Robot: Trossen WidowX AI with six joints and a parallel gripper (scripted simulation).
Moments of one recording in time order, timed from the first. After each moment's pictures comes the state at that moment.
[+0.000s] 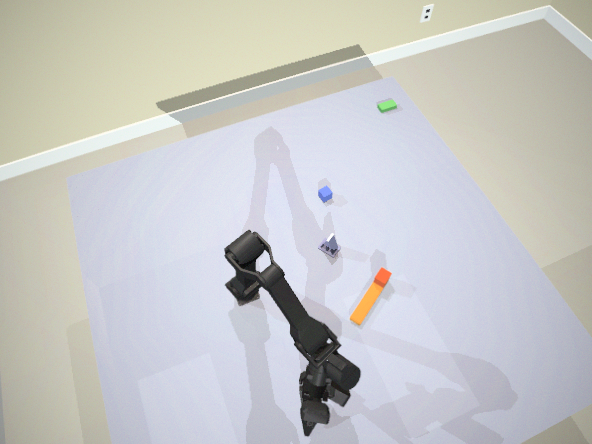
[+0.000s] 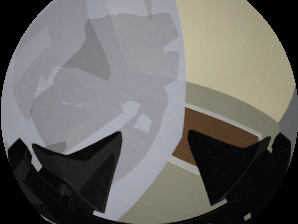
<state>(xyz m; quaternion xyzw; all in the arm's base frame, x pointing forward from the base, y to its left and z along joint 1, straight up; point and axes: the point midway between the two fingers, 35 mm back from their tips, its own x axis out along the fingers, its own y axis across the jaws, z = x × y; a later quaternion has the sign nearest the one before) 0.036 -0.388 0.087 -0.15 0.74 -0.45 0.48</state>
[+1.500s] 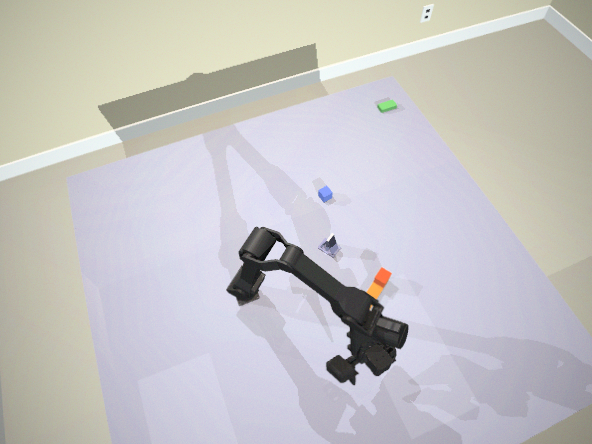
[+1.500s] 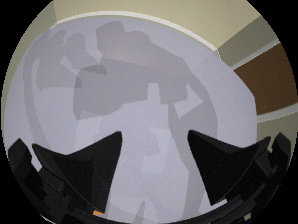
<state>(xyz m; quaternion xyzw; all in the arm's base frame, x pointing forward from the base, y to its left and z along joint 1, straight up) 0.202 -0.340 0.099 0.24 0.45 -0.59 0.63</state>
